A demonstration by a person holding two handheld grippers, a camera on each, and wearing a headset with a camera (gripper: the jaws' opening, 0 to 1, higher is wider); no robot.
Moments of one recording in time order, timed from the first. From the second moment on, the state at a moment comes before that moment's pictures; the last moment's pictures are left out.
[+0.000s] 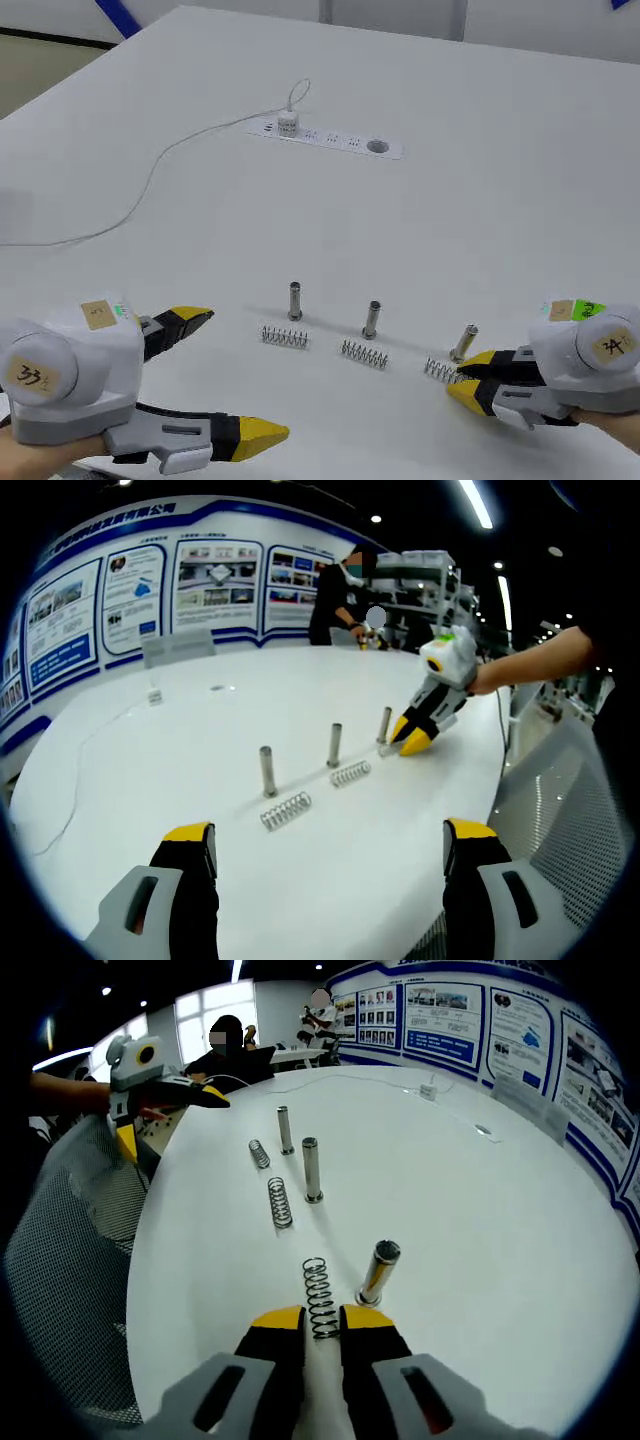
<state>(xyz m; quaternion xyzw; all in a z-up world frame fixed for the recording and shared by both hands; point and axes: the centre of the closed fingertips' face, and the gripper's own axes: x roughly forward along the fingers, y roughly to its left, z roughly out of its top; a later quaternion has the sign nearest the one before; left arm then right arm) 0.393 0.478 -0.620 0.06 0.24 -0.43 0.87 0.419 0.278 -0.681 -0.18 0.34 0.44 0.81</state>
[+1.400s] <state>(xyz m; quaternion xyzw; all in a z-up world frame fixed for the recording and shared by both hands) 0.392 0.450 -0.579 0.06 0.18 -0.46 0.87 0.400 0.283 -0.617 -0.19 0.30 0.47 0.81</state>
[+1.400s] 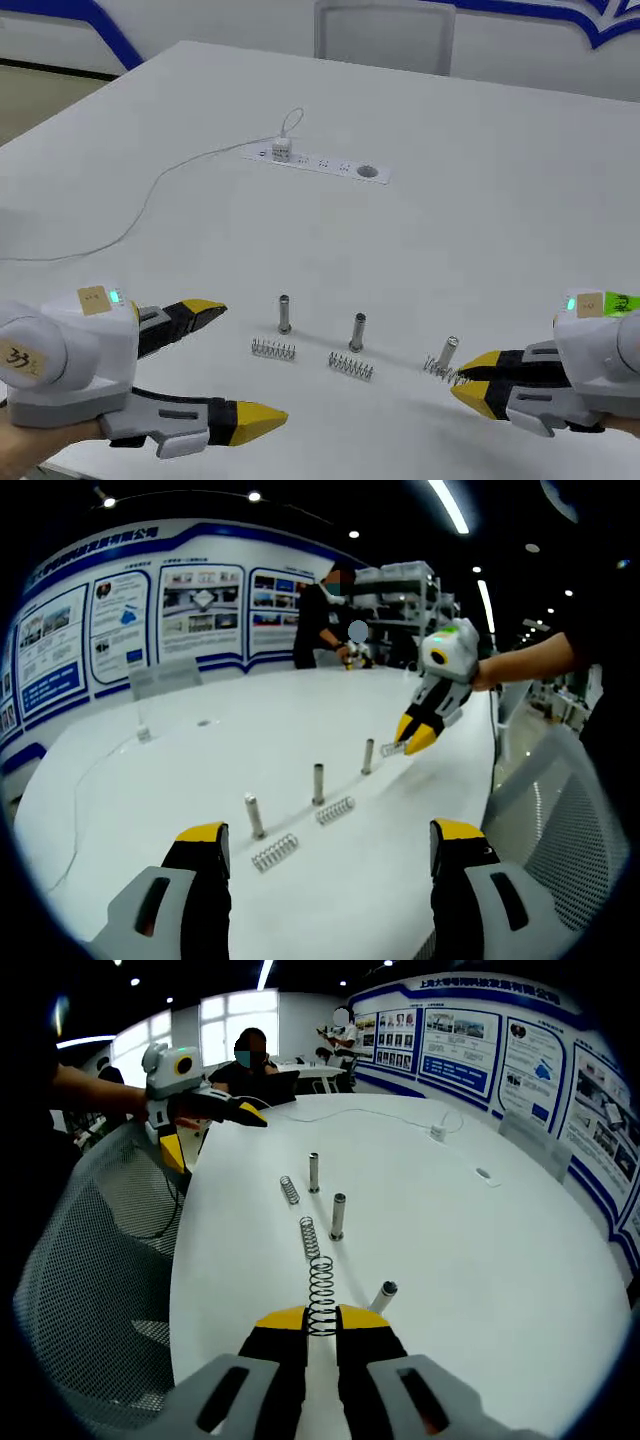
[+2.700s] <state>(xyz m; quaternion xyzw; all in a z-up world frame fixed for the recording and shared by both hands) 0.376 0.372 -0.553 0.13 0.14 -0.59 0.78 0.366 0.343 -0.567 -0.27 0.24 0.56 0.75</state>
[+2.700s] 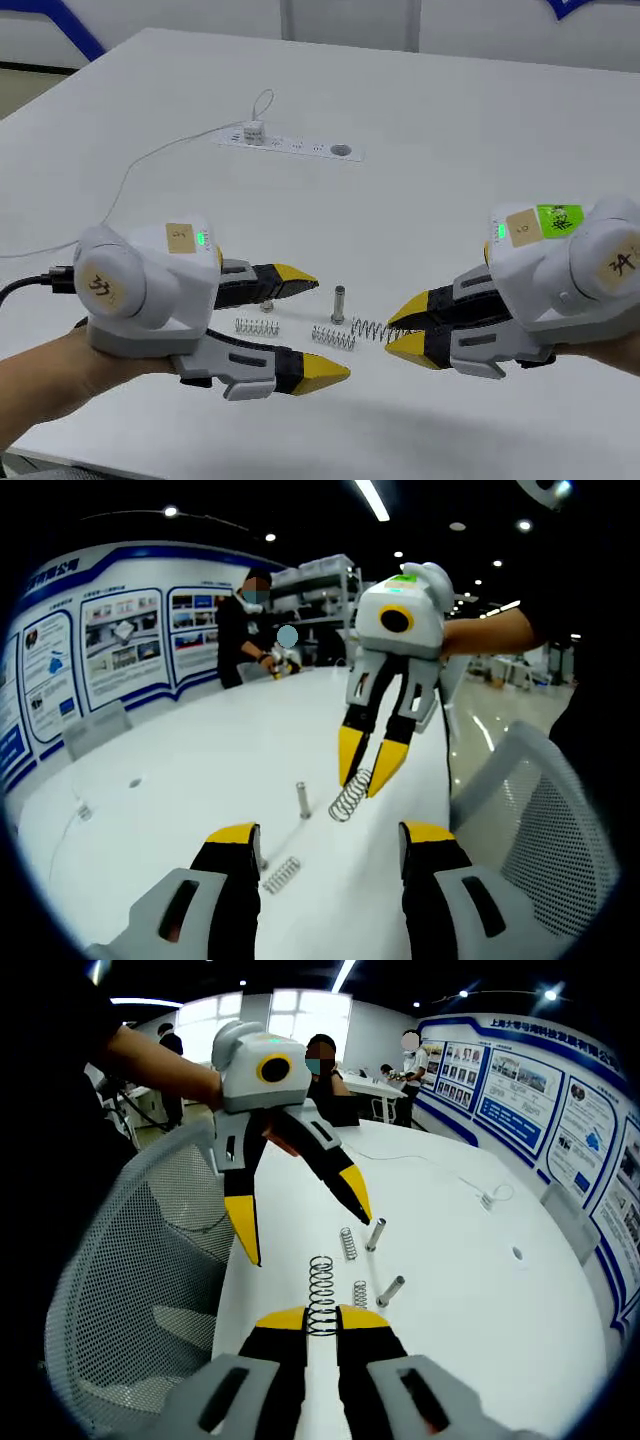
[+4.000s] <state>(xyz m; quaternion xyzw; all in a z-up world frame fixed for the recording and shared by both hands) 0.345 0.354 -0.568 0.17 0.16 -0.65 0.72 0.341 0.366 -0.570 -0.27 0.23 0.60 0.71</state>
